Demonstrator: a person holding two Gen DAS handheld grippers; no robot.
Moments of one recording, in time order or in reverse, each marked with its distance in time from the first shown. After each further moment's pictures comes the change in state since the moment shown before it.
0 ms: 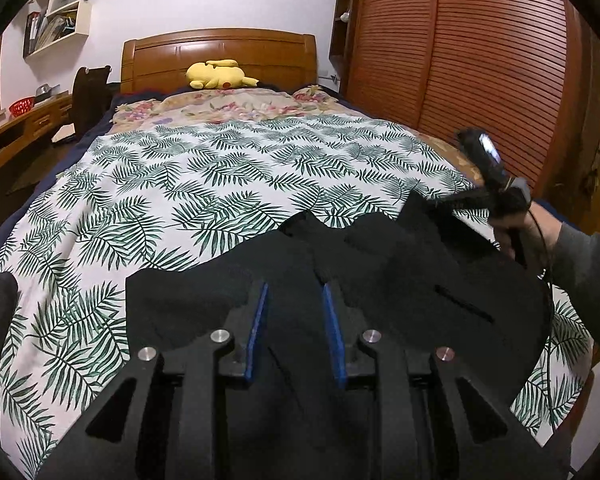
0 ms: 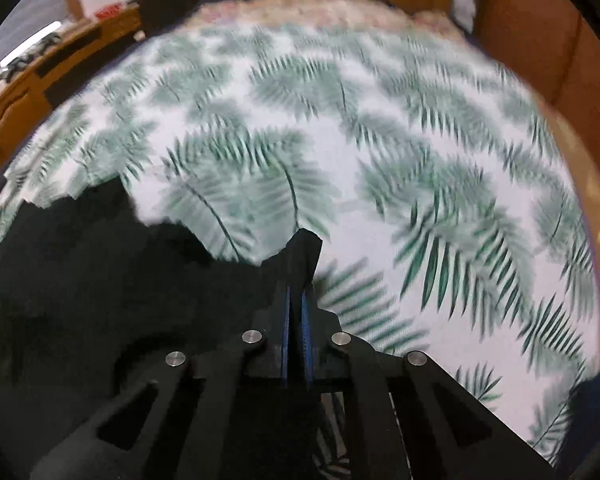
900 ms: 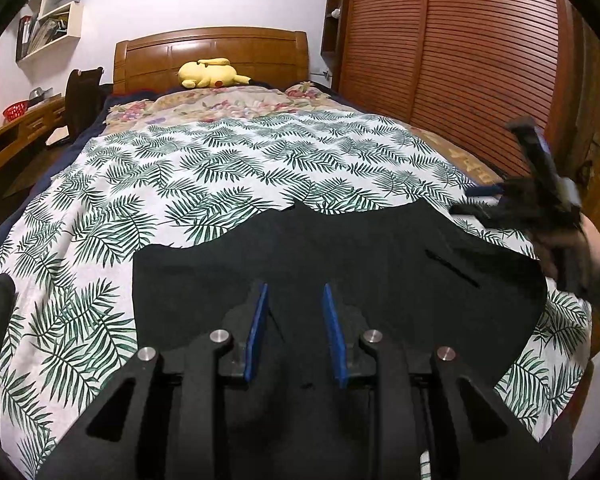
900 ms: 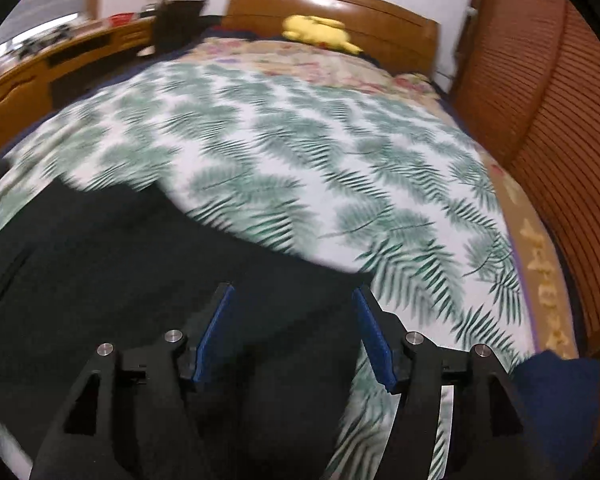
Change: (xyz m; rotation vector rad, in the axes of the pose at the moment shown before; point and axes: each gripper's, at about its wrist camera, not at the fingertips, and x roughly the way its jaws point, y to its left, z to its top) left arm -0.001 -0.006 -0.005 0.024 0.011 -0.015; right arm -0.079 0.046 -0.039 -0.105 -0.111 -0.126
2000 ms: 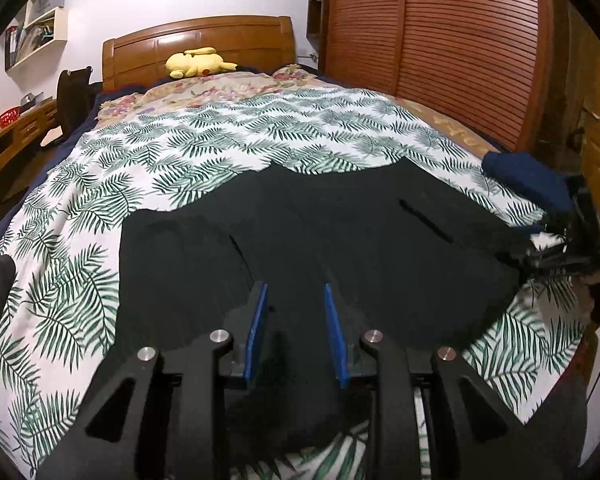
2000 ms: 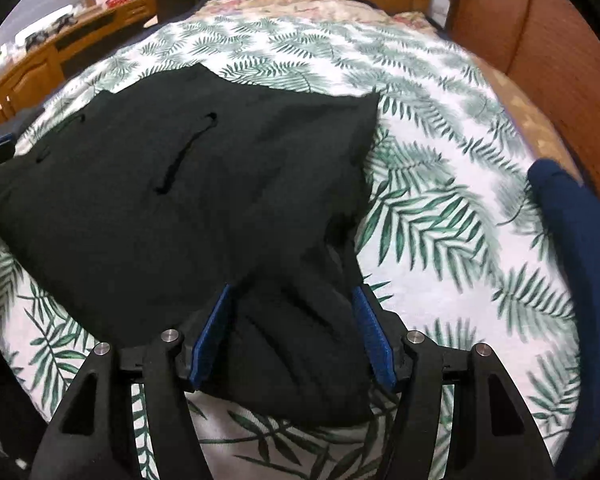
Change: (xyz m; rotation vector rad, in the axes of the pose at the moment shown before) left arm -0.017 -0.037 -0.045 0.062 0.061 0.005; right arm -0.056 0.013 -0.147 0.086 0.150 0.043
